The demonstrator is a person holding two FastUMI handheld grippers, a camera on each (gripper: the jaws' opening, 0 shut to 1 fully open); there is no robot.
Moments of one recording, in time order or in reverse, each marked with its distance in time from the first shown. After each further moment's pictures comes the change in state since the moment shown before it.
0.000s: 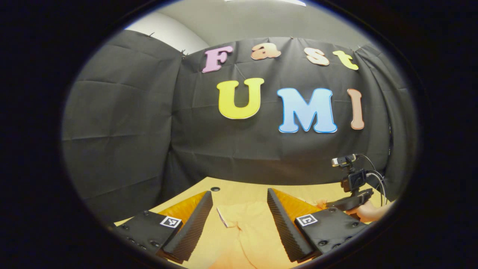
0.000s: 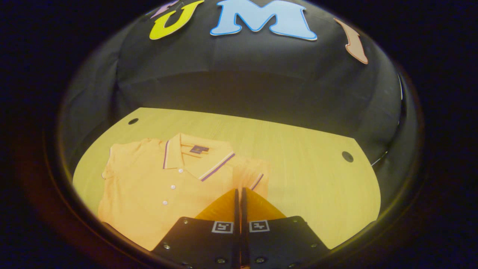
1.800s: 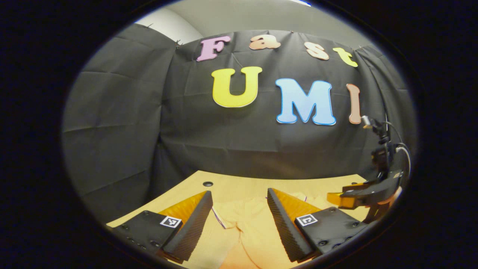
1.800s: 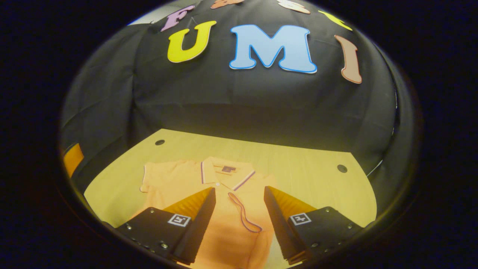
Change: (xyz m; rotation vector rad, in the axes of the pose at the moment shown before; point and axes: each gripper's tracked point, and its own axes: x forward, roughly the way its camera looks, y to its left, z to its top) left arm 0.072 0.019 -0.042 -0.017 0.060 -0.093; right arm -0.126 0.042 0.050 0.030 -0.202 0.023
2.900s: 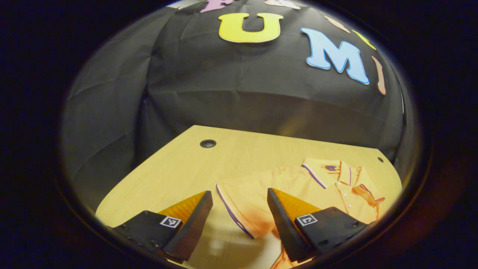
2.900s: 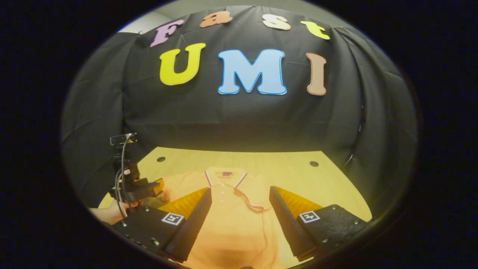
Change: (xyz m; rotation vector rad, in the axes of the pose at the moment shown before) left arm 0.199 0.085 -0.181 -0.028 0.361 -0.014; right arm -0.117 0.036 0.004 0.085 -0.060 -0.169
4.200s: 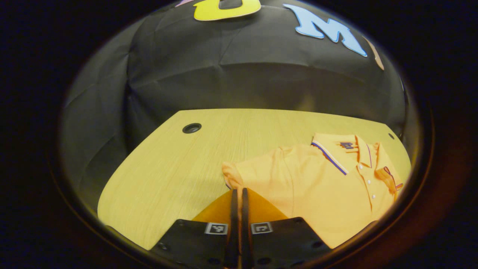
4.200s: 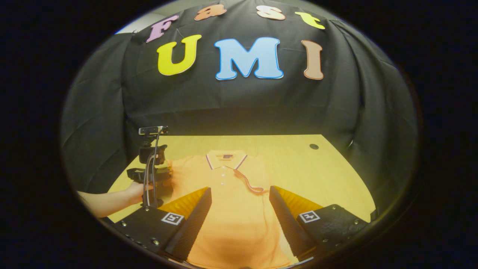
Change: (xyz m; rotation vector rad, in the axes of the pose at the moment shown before) left arm 0.061 -0.020 -0.037 0.114 0.136 0.016; right arm -0.015 -0.011 -0.037 0.047 0.094 0.018
